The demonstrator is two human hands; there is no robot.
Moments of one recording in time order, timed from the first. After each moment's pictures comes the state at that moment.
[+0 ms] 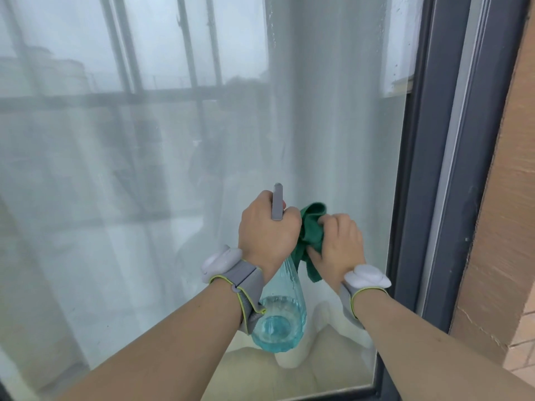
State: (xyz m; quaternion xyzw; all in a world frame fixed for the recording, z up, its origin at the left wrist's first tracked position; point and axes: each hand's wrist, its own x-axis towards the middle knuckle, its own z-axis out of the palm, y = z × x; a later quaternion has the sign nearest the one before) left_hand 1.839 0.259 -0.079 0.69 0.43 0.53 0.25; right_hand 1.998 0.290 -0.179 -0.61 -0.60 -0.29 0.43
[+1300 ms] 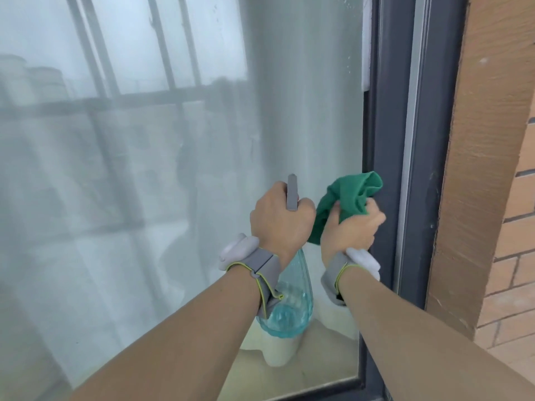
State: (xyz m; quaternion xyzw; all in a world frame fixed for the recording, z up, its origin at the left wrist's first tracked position) left_hand 1.914 0.247 -0.076 0.73 0.41 0.49 0.22; right_hand 2.037 0.287 -0.150 -0.67 -0.20 -0.03 0.72
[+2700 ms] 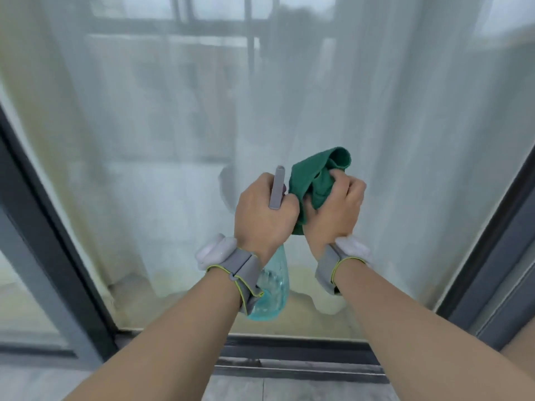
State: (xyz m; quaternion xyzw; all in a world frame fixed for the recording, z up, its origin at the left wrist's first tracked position) left_hand 1.680 0.284 -0.181 0.65 0.47 0.55 0.21; right_hand 1.799 0.320 -0.220 -0.57 -0.54 -0.14 0.60
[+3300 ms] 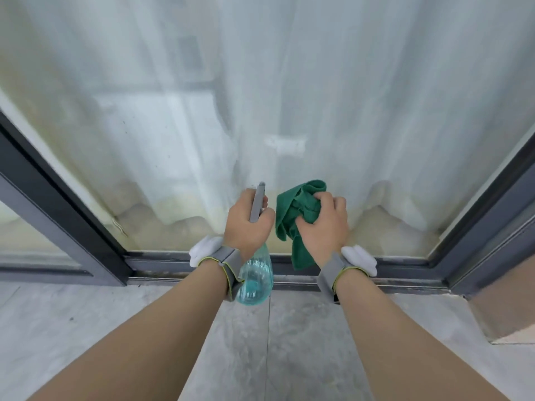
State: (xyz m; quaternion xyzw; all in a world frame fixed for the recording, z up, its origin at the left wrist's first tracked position) left_hand 1.658 0.281 -0.385 0.62 0.55 0.44 0.35; right_hand 1.813 0.281 -0.417 -0.72 -0.55 0.09 0.42
